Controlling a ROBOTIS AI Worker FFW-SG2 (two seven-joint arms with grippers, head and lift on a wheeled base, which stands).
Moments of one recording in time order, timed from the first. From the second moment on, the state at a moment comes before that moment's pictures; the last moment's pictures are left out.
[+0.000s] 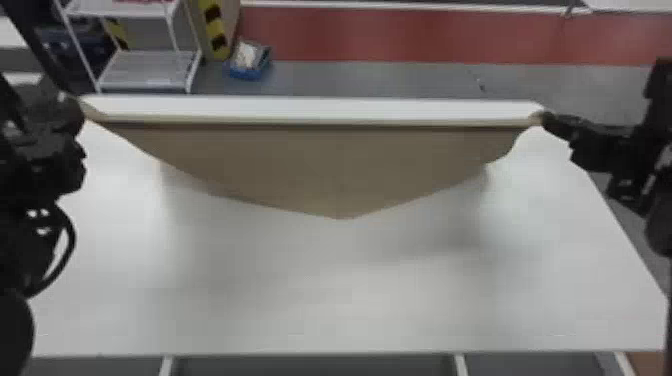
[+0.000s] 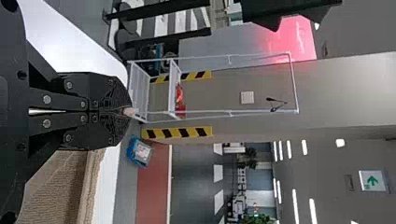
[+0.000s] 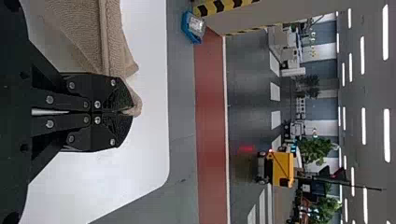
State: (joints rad) left arm 0.18 0.14 0.23 -2.26 0.14 0.66 0.17; right arm -0.18 -0.11 -0.32 -1.90 0.09 0.90 0.42
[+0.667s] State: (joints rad) left arm -0.30 0.18 0.27 -1.93 0.27 0.68 0.13; right arm -0.53 -0.13 -0.25 -1.49 0.09 0.57 0.46
